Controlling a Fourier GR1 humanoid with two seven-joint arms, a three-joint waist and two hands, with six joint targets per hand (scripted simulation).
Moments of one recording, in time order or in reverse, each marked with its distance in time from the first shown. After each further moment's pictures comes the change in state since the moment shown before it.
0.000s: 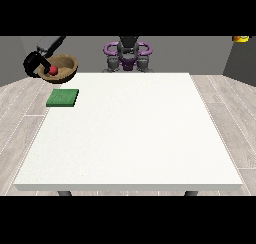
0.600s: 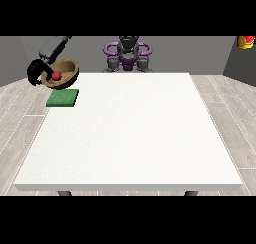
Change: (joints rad) left arm 0.022 0.064 0.027 0.078 0.012 -0.037 -0.089; right arm -0.080 0.049 -0.027 0.075 -0.010 -0.011 -0.036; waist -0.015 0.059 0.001
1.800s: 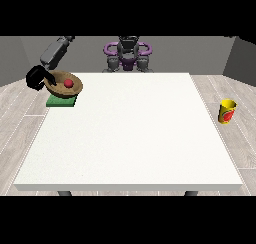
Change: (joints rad) left arm 0.024 0.070 0.015 0.080 0.015 -0.025 -0.106; right arm -0.108 0.029 -0.086 0.125 -0.045 -0.130 -0.063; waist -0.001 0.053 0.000
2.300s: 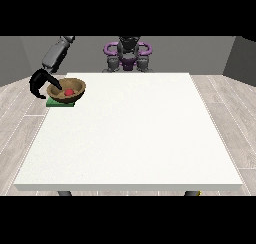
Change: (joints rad) left arm -0.017 0.027 -0.005 -0.009 0.019 -0.007 0.010; right arm -0.042 -0.025 0.064 0.041 0.064 0.024 -0.012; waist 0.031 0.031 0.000
